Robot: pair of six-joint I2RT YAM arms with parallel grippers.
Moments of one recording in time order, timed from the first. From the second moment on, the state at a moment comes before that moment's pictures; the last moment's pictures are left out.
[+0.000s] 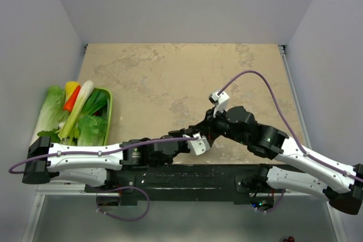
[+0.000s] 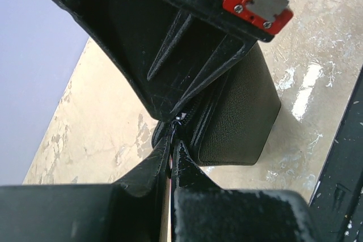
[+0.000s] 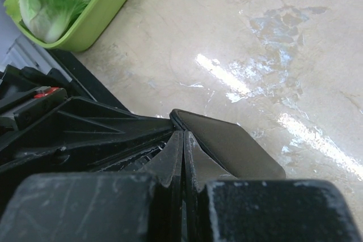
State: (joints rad) left arm -1.43 1.12 0.79 -0.01 -0.58 0.42; right arm 1.02 0.87 0.87 -0.42 0.11 0.45
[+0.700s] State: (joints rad) left arm -1.43 1.13 0.79 0.01 -0.57 0.42; right arm 1.02 0.77 0.85 -0.52 0.17 0.47
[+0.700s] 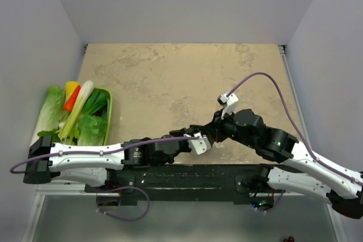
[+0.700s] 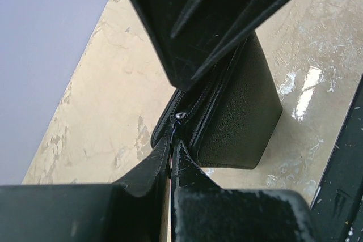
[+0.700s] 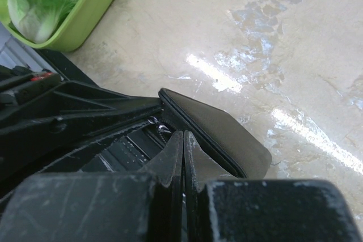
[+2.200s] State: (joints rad) left arm -1.41 1.13 0.79 0.01 -0.57 0.42; right arm 1.02 0.82 0.85 -0.45 0.11 0.47
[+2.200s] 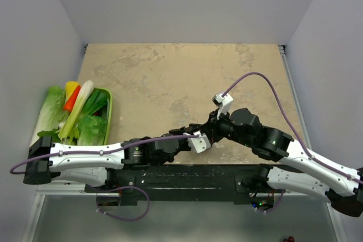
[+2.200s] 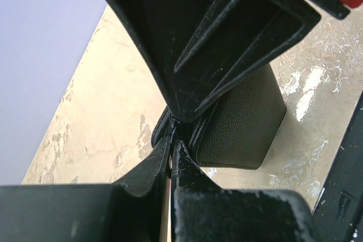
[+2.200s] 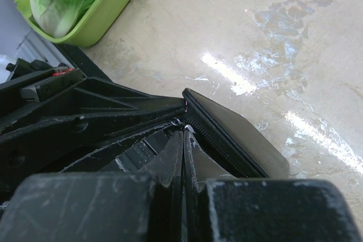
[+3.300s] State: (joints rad) left arm -1.41 1.13 0.79 0.01 -0.56 0.42; right arm 1.02 0.86 0.92 -0.43 0.09 0.46
